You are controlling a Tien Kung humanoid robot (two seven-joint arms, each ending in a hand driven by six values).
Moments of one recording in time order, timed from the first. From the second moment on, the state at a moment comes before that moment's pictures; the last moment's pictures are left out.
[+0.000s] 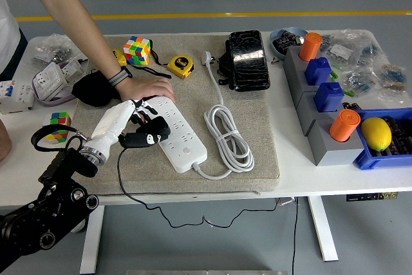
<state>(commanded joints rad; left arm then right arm) -0.34 0.27 -0.82 -1.17 1.75 0.39 0.03 0.03 -0.22 1.17 0.18 -0.19 -0.09 0.08</state>
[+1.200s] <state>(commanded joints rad) -0.30 0.29 -0.92 -1.12 1.70 0.46 -0.16 0.03 -0.22 1.19 0.18 -0.20 -0.09 0.08</state>
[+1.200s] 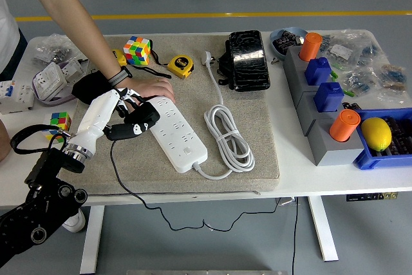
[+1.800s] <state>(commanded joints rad) -0.30 0.29 -0.95 -0.97 1.74 0.48 -0.19 0.03 -0.22 1.19 0.18 -0.20 -0.09 0.08</state>
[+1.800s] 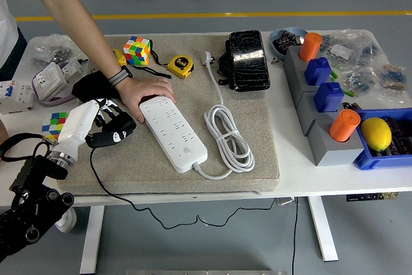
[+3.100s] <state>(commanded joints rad) -0.25 0.30 -1.14 -1.10 1.15 0.38 -0.38 0.05 -0.22 1.14 0.18 -0.16 -0.10 0.06</state>
